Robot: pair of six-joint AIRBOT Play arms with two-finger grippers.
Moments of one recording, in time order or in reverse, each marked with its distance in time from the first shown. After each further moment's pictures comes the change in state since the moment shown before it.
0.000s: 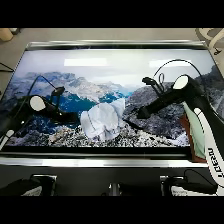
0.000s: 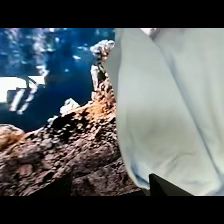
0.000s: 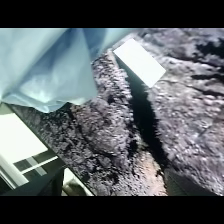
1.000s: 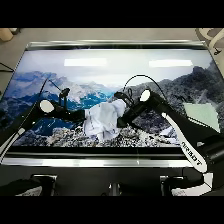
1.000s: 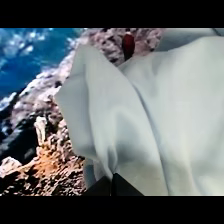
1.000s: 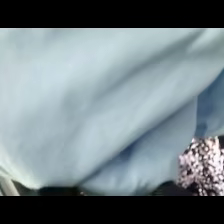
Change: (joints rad) left arm -0.008 -0.085 -0.060 -0.226 0.253 0.084; right arm 0.264 -0.185 -0.042 0.131 -0.220 -0.061
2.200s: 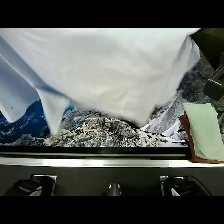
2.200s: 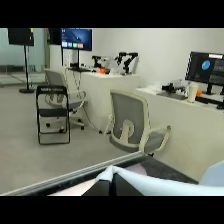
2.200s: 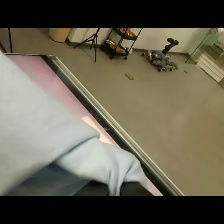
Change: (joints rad) left arm -0.002 0.532 0.805 0.035 -0.023 0.247; right arm -0.092 0.832 0.477 -0.229 -0.091 -0.066
